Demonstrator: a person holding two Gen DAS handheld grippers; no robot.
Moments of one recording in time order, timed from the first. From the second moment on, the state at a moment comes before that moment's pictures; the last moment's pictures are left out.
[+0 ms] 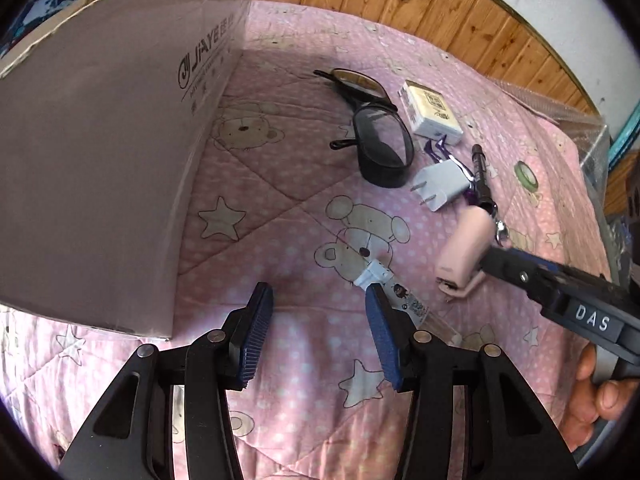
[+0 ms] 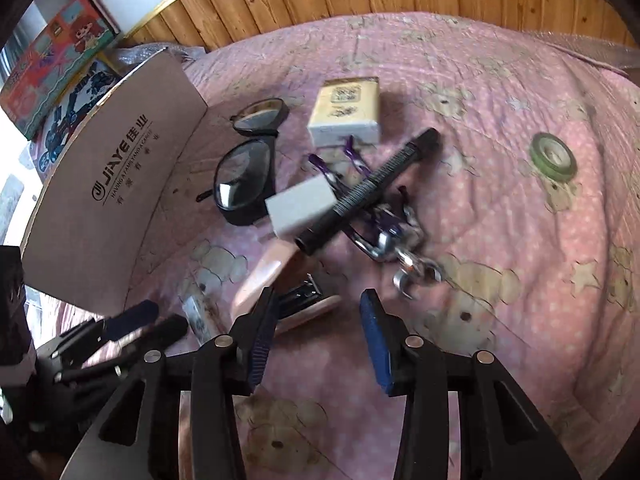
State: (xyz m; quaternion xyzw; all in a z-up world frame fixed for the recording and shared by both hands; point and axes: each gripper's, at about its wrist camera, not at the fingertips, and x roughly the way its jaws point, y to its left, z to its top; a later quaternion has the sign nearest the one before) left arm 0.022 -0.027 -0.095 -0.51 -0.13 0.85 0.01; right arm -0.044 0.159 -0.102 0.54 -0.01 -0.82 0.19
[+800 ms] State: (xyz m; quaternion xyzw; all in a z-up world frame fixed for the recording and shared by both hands) left arm 0.005 0.010 -0.098 -0.51 -0.14 0.84 0.09; right arm -0.042 0.168 -0.109 0.58 -0.15 -0.78 0.21
